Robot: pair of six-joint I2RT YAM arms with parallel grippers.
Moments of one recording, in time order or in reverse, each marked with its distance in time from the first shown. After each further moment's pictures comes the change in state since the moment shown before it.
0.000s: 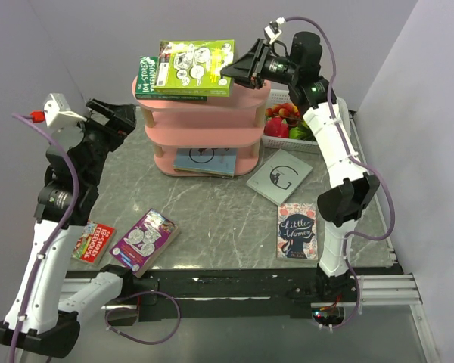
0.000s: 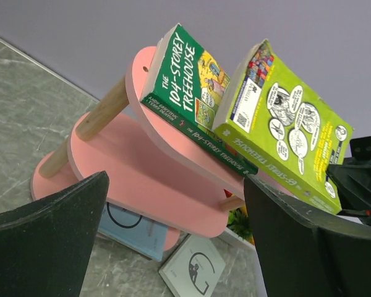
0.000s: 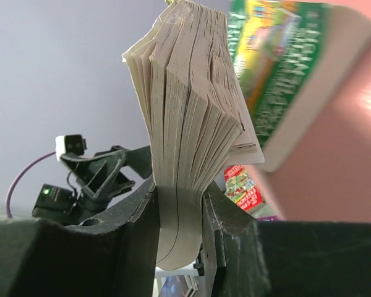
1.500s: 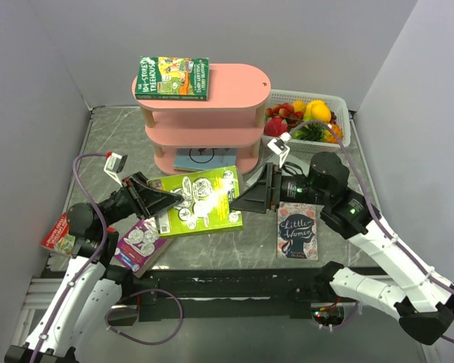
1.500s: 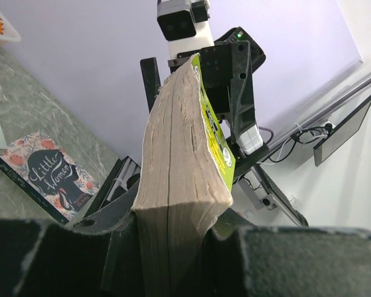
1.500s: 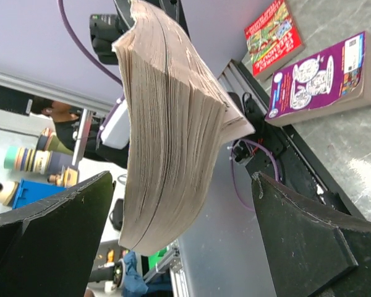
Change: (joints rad) left arm 0.003 -0.357 -0.819 0.992 1.159 -0.528; right arm 0.373 -1.075 -1.254 0.021 0.168 -0.116
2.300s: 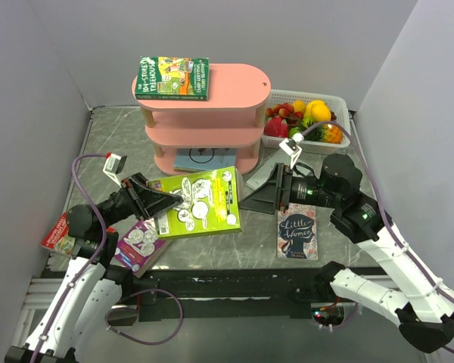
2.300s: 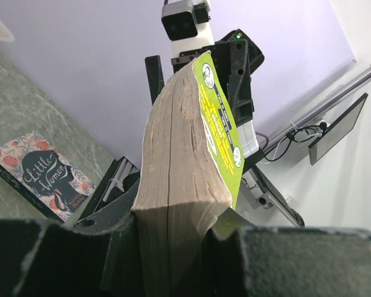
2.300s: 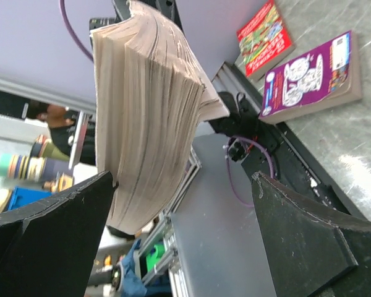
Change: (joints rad) left arm 0.001 -0.005 -0.011 0.029 0.004 -0.031; right arm -0.042 -0.047 0.023 -0.086 -0.008 -0.018
